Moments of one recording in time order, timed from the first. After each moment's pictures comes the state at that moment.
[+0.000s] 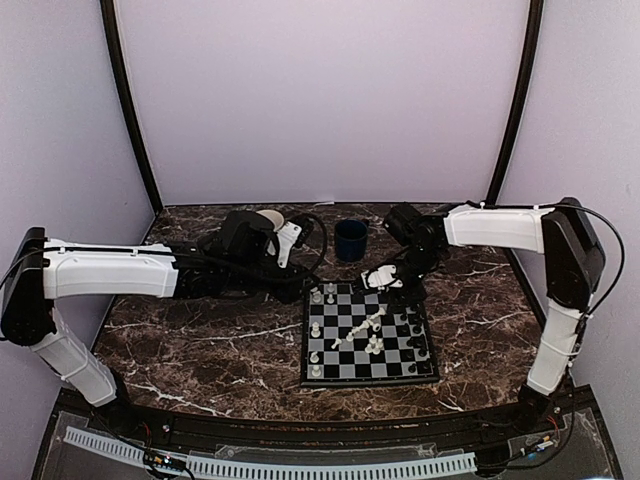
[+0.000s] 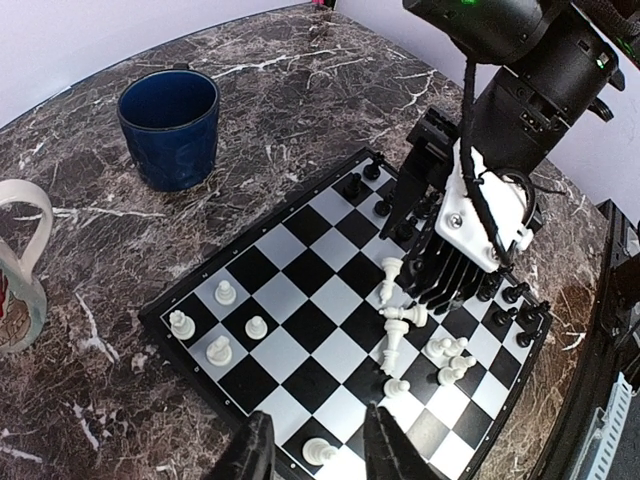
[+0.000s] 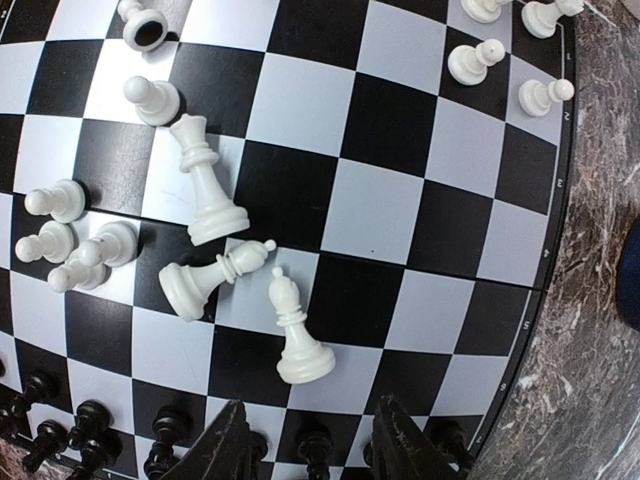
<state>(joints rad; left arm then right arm) -0.92 1.54 1.05 -0.10 0.01 -0.25 0.64 1.84 1.34 -0.84 -0.24 -1.14</state>
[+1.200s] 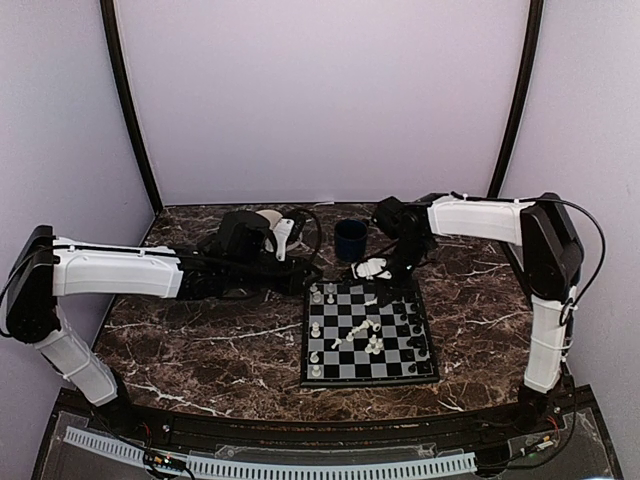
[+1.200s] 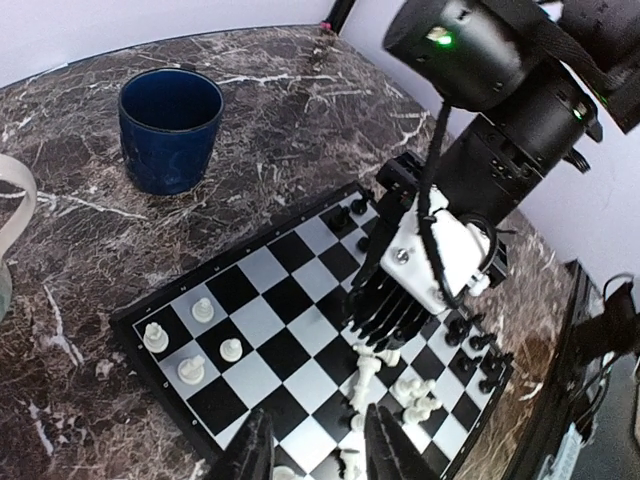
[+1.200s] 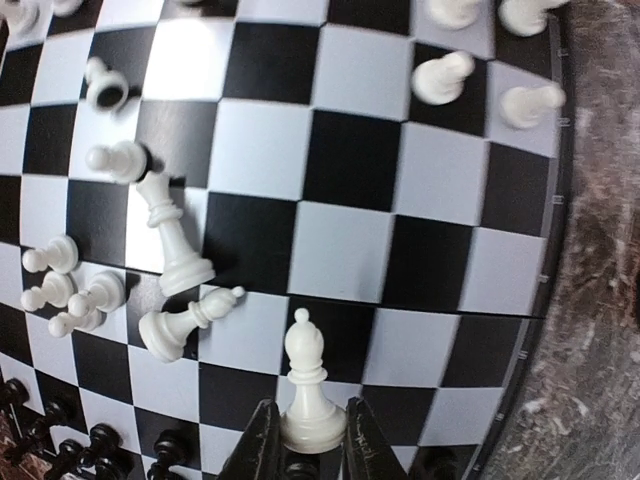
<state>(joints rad) -0.89 1.56 1.02 0.00 0.06 -0.38 0.65 1.99 1.51 -0.97 -0.26 -1.07</state>
